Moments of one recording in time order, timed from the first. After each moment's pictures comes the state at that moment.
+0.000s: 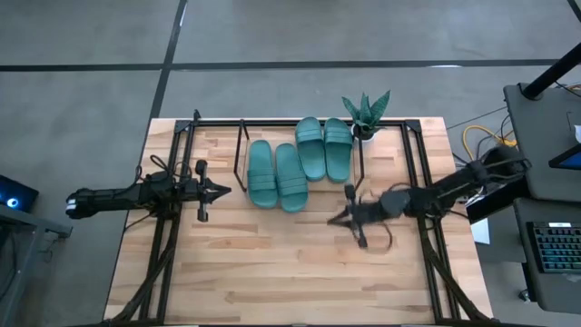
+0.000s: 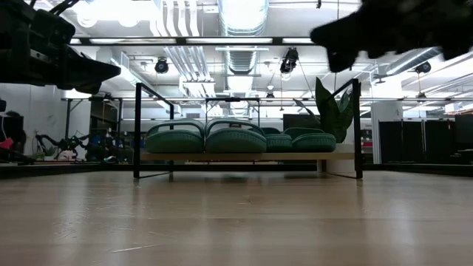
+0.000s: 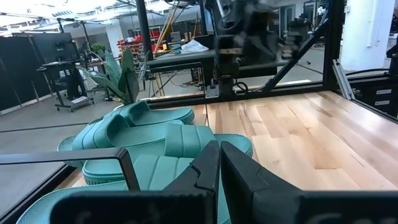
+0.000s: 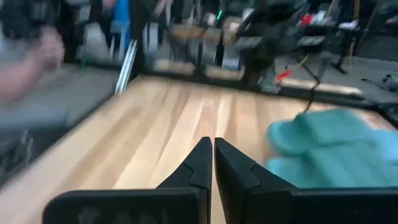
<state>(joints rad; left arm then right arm) 0.07 0.07 0.00 0.03 -0.01 0.14 0.28 1.24 0.39 0.70 0.10 -0.06</state>
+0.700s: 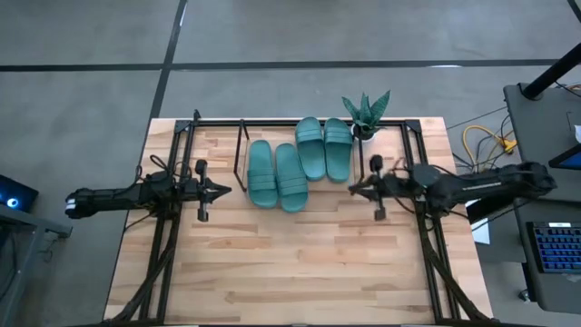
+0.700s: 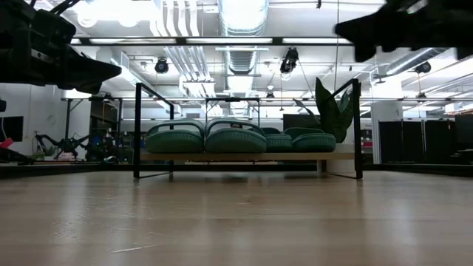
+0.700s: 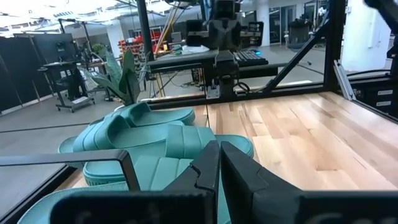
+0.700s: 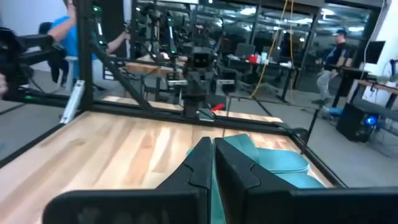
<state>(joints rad) 0.07 0.08 0.00 0.04 -0.02 0.14 0.00 0.74 0.26 0.50 -0.02 -0.14</state>
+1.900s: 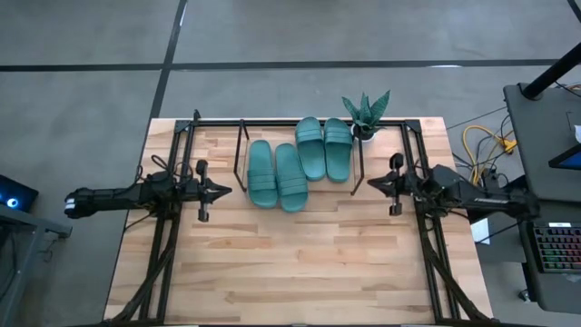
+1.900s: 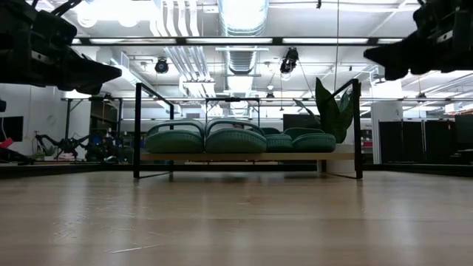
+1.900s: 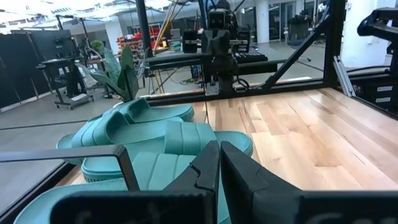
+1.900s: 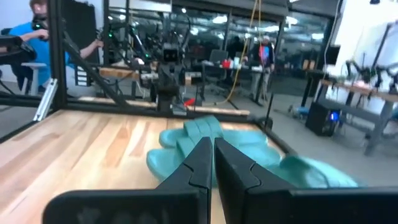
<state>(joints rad) 0.07 0.10 0.00 0.04 -0.01 0.14 -0.12 0.13 0.07 0.12 -0.04 -0.13</state>
